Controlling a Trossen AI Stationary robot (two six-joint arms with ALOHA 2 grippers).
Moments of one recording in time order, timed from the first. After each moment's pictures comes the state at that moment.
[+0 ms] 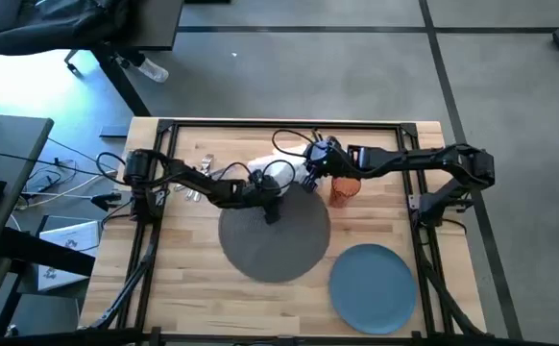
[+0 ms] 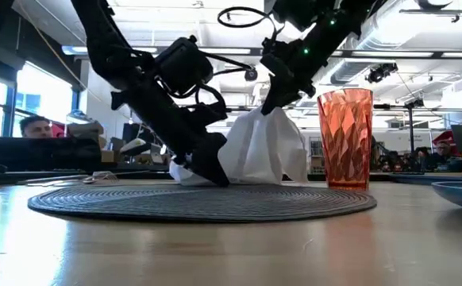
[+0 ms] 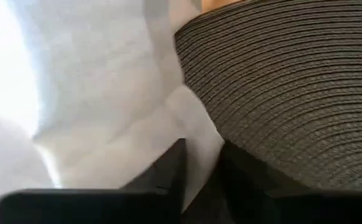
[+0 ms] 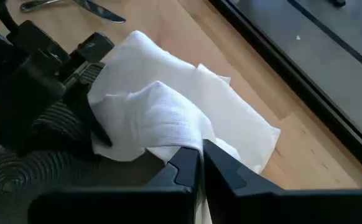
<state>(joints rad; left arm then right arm) 0.06 1.89 0.83 0.28 -0.34 -0.17 -0.20 1.57 1.06 -0.29 0.29 0.18</state>
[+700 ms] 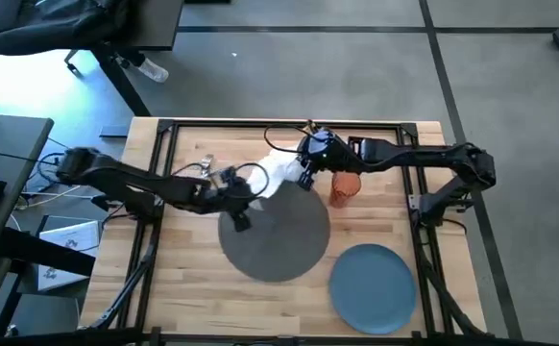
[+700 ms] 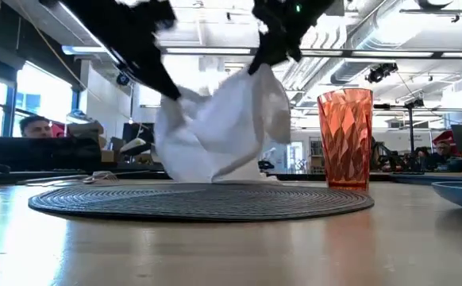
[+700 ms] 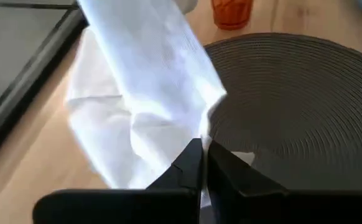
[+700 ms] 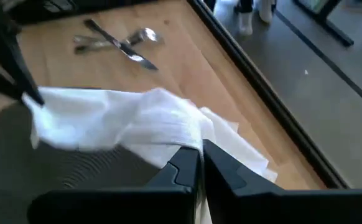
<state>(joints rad) -0.19 1.25 0.83 -0.37 -0.53 -0.21 -0.13 1.56 1.37 -0.50 0.28 0.09</state>
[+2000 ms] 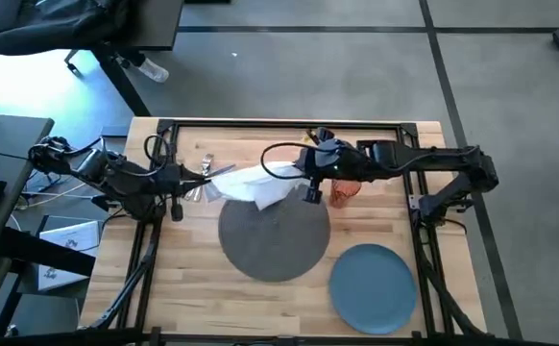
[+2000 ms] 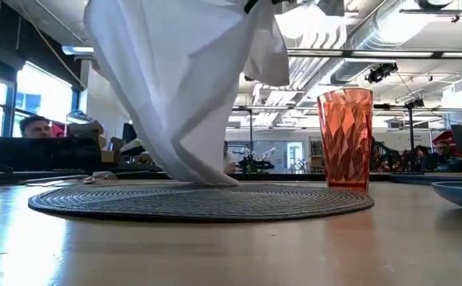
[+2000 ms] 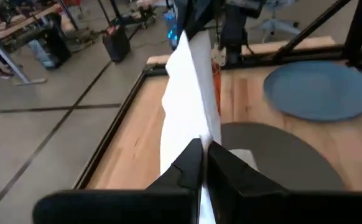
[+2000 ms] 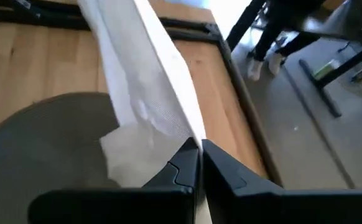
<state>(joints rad) -0.41 0.77 1.04 -0.73 -0.62 -0.07 0.03 1.56 1.59 -0.72 0.34 -0.07</state>
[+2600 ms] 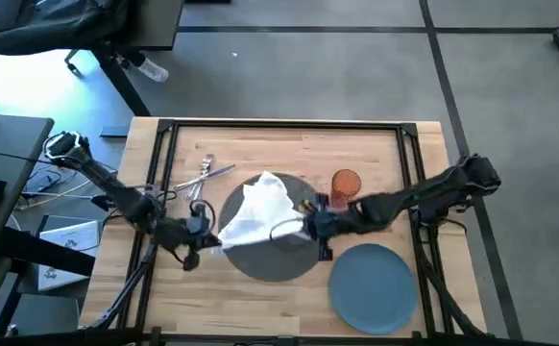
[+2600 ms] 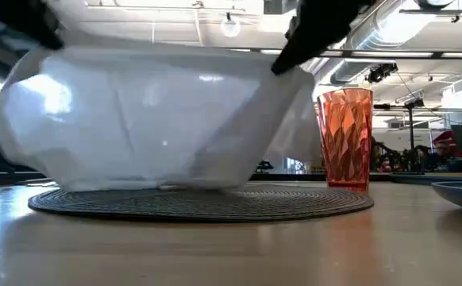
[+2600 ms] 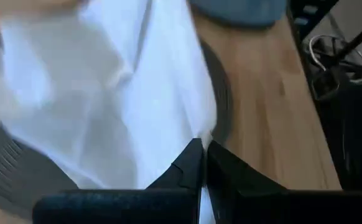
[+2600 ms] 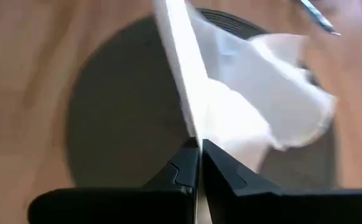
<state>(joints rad) -0.67 0.99 0.60 -0.39 -0.41 -0.67 0.31 1.57 1.08 -0.35 0.24 0.11</state>
